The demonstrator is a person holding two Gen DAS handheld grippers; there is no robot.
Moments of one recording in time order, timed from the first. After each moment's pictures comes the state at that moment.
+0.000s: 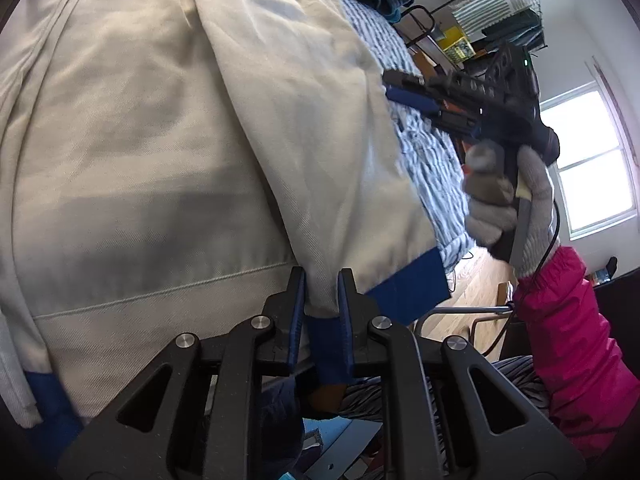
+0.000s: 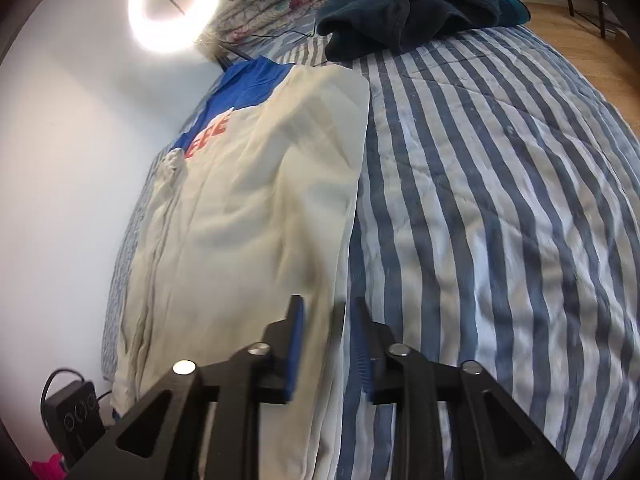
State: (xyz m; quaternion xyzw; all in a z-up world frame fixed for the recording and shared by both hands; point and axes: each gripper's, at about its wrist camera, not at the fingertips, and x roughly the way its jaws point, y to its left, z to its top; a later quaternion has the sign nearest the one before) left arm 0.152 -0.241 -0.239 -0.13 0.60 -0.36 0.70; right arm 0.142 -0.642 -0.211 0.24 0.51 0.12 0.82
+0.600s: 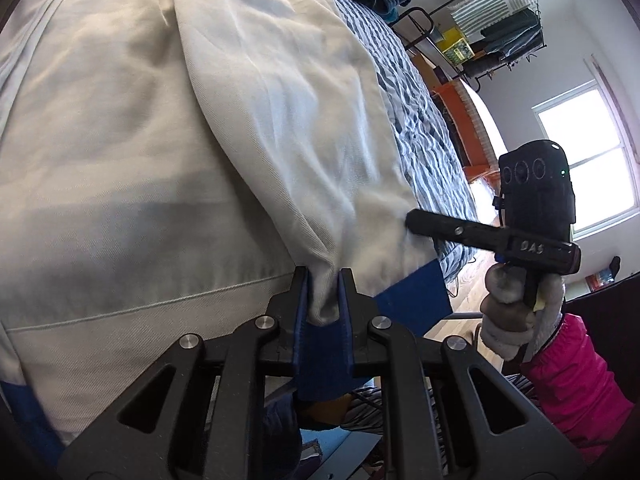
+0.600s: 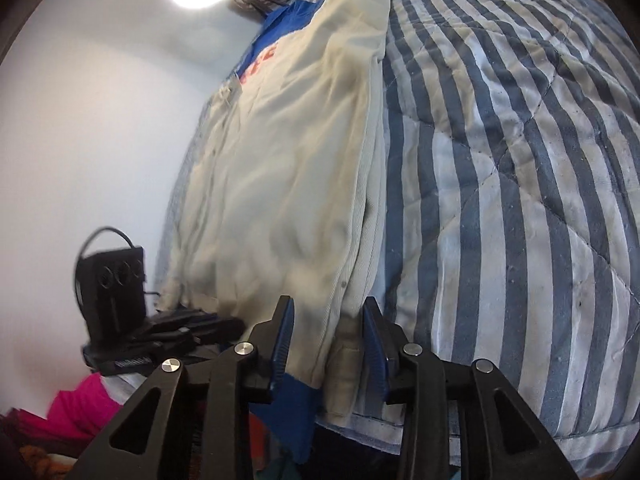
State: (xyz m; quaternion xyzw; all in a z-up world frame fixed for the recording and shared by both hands) left arm 0.152 -0.257 -0.245 -0.12 0.60 -0.36 0.71; right arm 0.042 -0.623 -0.243 0.28 0.55 0.21 0.76
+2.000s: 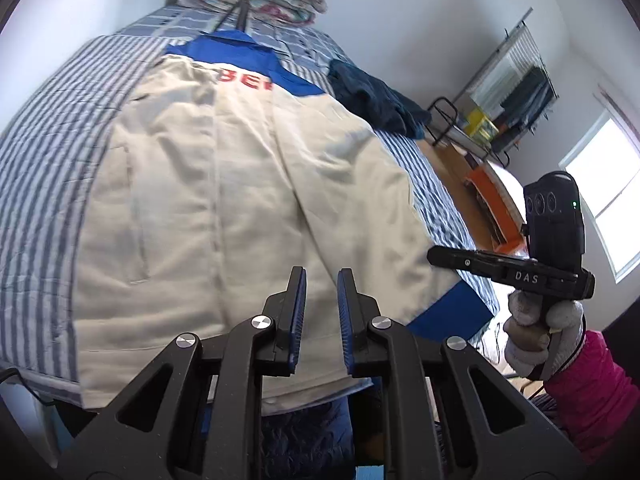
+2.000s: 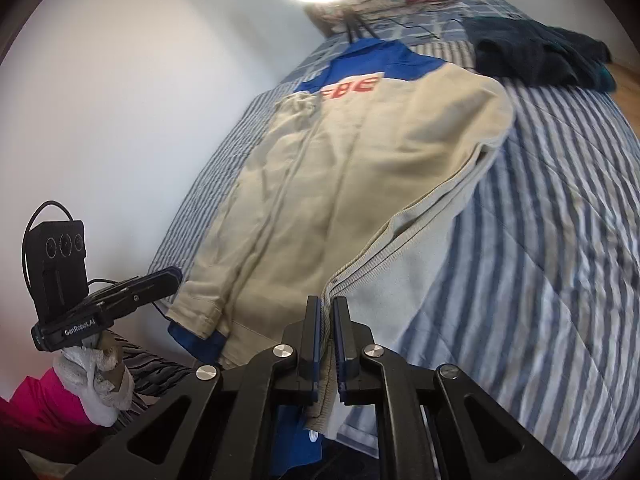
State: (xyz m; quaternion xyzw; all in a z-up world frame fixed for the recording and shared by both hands) left arm 0.153 -0.130 -0.131 -0.13 0.46 -0.27 0.84; right arm 0.090 -0.510 -0.136 0.14 0.49 0.25 0.82
